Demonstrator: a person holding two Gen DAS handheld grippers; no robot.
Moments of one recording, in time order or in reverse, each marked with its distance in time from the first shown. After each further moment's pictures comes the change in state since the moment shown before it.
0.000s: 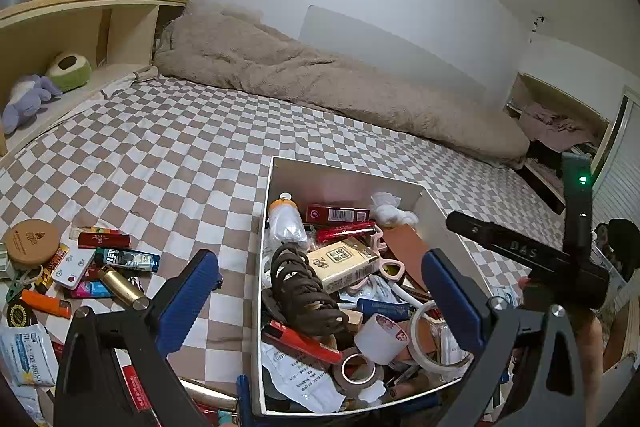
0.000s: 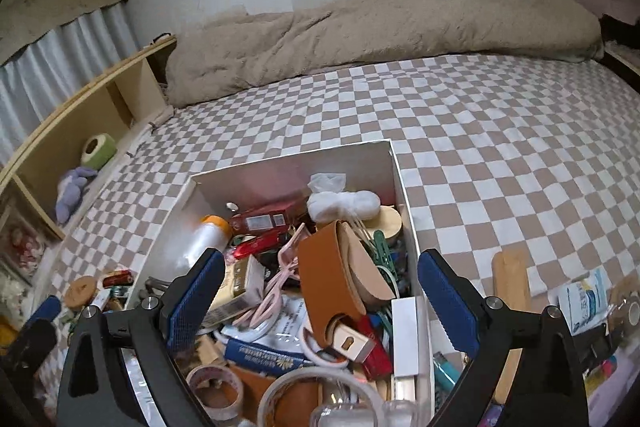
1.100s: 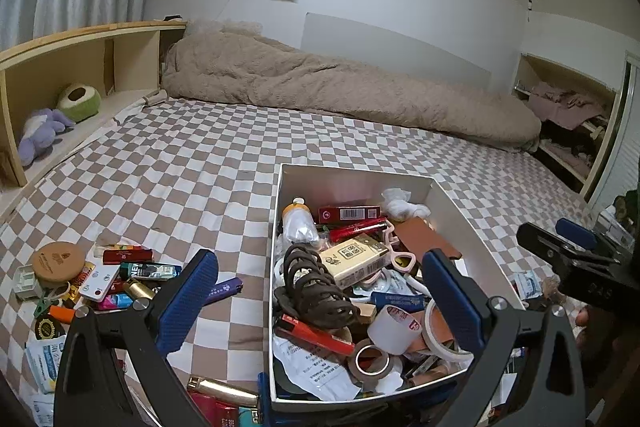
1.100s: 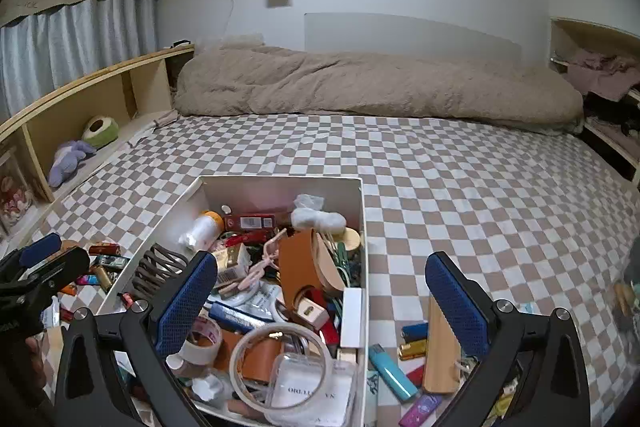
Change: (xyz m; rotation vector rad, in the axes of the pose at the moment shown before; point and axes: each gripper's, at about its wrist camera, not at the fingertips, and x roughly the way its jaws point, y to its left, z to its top) left arm -0.010 -0.019 -0.008 0.106 -0.026 0.090; right arm -0.070 0.007 -0.025 -0.171 -0.148 -0.098
